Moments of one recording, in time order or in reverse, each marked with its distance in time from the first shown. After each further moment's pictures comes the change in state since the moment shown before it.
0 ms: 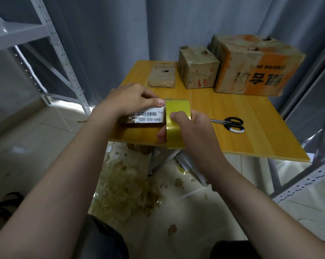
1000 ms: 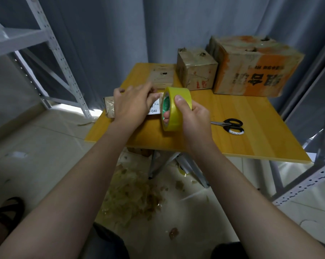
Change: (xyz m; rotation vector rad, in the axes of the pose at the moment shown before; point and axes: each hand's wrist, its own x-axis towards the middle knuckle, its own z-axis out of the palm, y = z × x) left_hand 0.010 0.011 0.044 0.087 0.463 0.014; right_hand 0.055 0.028 -0.001 0.241 0.197 -0.035
